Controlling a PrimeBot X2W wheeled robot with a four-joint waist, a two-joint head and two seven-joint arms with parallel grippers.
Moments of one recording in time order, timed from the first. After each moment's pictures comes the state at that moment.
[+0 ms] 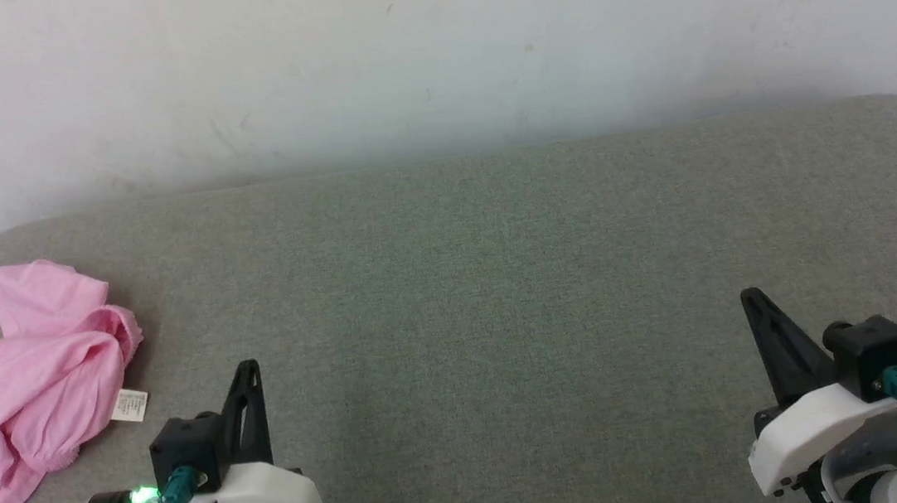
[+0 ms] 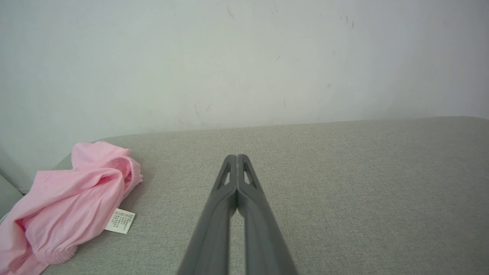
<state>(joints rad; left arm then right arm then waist) 0.01 0.05 0.00 0.01 -0.01 0.01 0.00 0.01 -0.05 0.00 0.01 0.01 0.13 0.00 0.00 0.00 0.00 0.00</state>
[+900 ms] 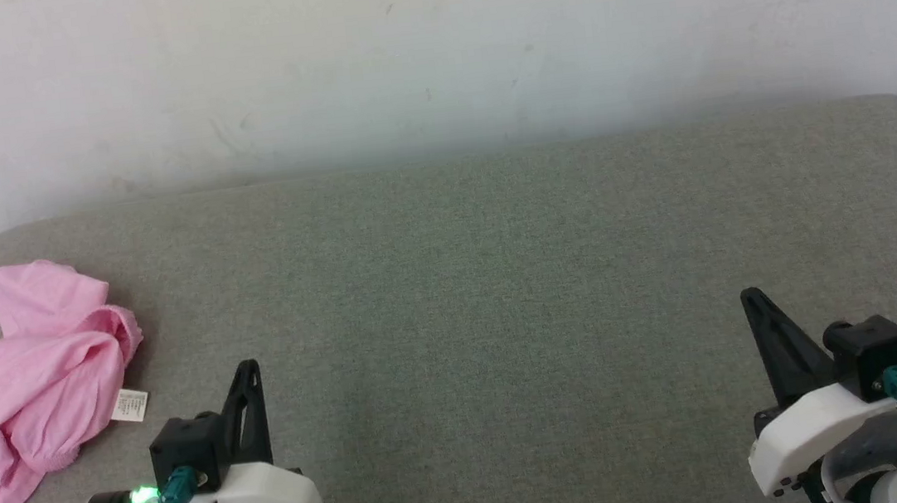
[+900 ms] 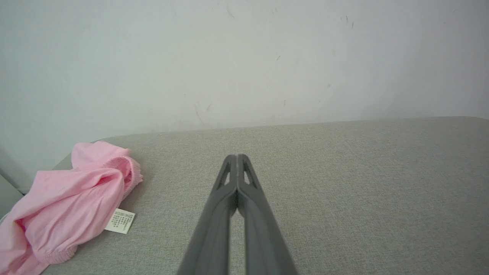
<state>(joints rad) 0.01 0.05 0.00 0.01 -0.01 0.01 0.00 0.01 -0.05 0.00 0.01 0.01 0.13 0.00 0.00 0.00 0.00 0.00</state>
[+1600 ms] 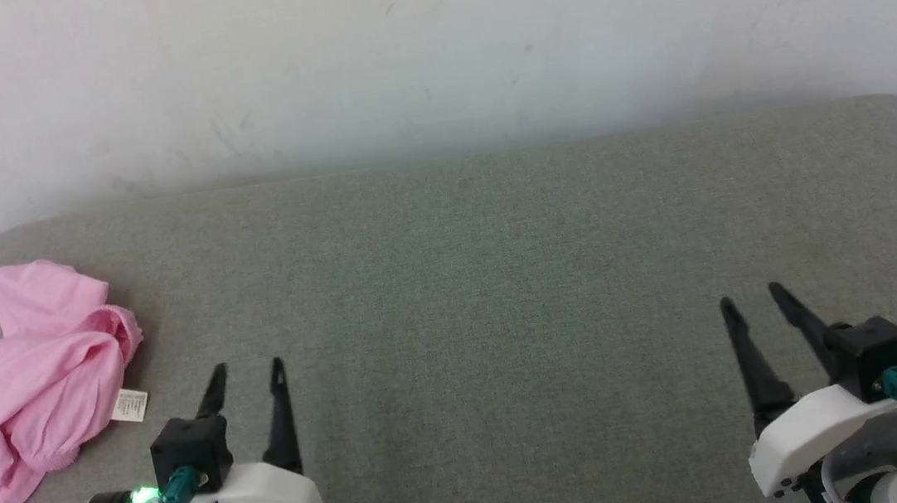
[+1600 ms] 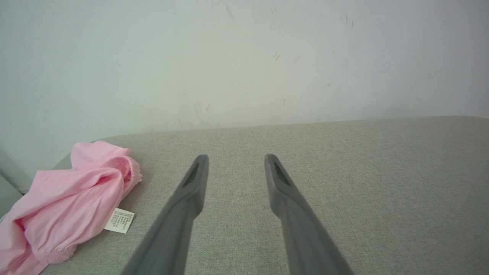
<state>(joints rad) 0.01 0.05 -0.01 0.01 -0.01 0.01 0.00 0.02 -0.06 0.00 0.01 0.01 0.13 0.00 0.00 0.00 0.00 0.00</state>
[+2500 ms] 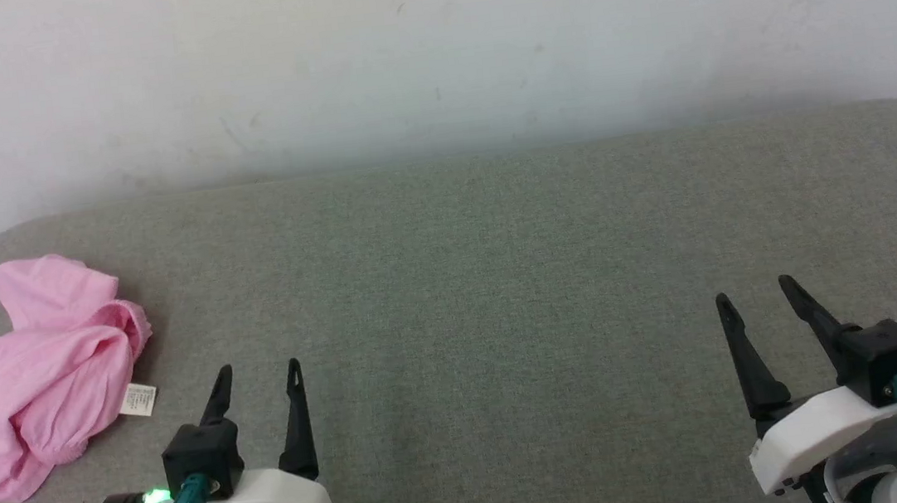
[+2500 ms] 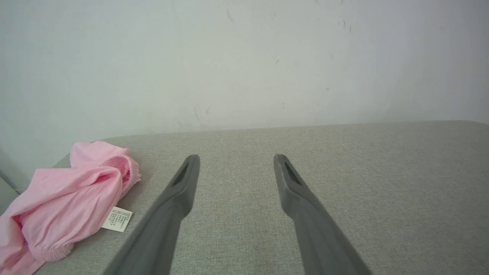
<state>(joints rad) 0.01 0.05 -0.03 0.03 -0.02 0.02 -0.05 0.02 -0.06 0.00 0.01 0.03 0.13 -0.05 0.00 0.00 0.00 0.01</state>
